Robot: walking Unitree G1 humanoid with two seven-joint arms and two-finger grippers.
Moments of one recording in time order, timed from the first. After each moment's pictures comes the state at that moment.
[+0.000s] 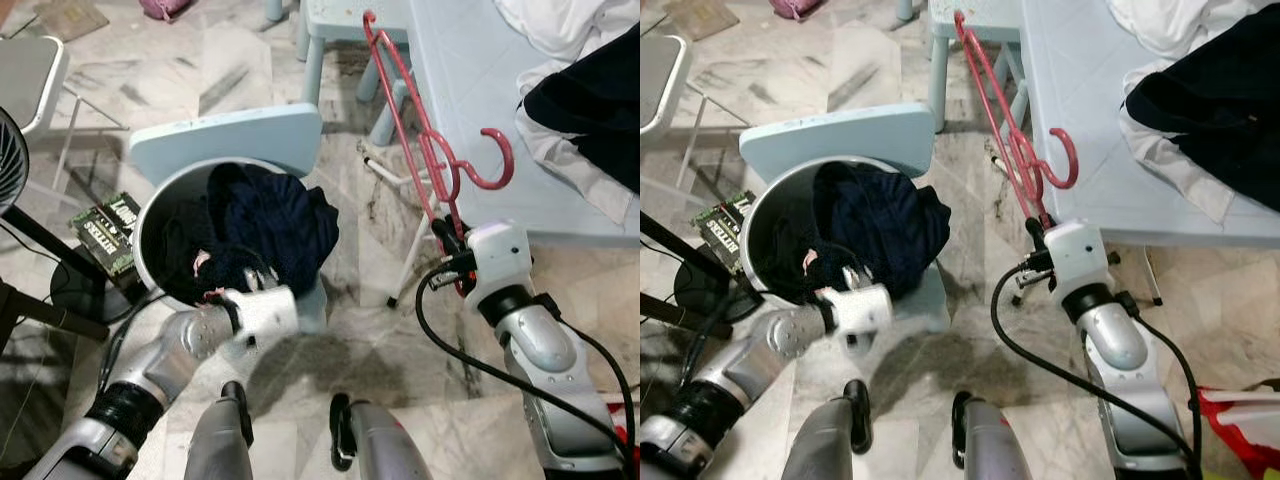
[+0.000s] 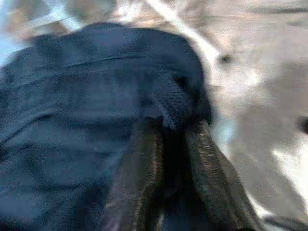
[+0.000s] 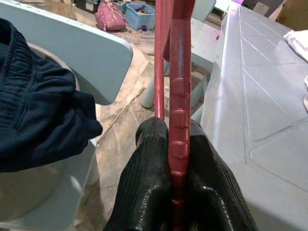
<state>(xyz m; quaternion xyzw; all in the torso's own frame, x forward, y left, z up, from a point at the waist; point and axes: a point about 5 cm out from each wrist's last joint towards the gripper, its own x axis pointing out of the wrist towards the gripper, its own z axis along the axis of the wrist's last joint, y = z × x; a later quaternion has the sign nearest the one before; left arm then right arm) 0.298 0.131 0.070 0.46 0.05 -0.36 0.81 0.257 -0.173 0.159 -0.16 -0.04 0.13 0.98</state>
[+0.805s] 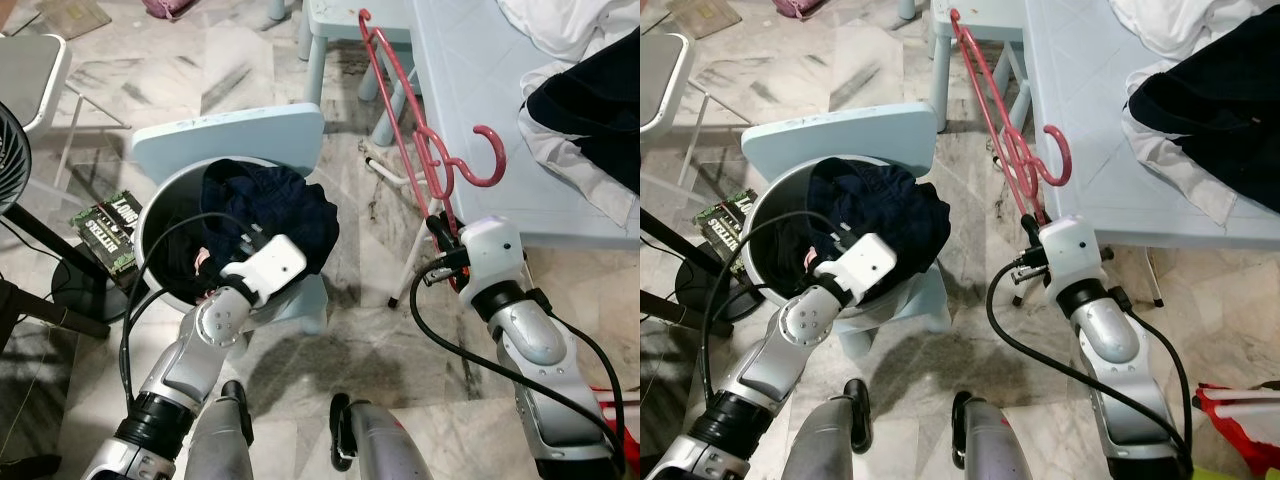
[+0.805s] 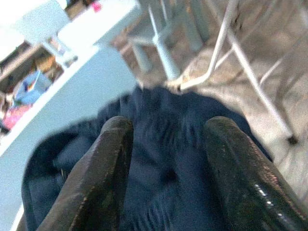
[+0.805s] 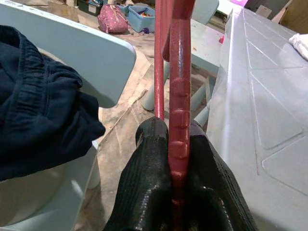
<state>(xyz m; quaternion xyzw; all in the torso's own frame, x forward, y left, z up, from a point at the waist) 0.299 0.101 0.116 0.32 -0.04 -0.23 0.92 0.264 -0.170 0.157 -0.16 -0.05 0.13 0.98</state>
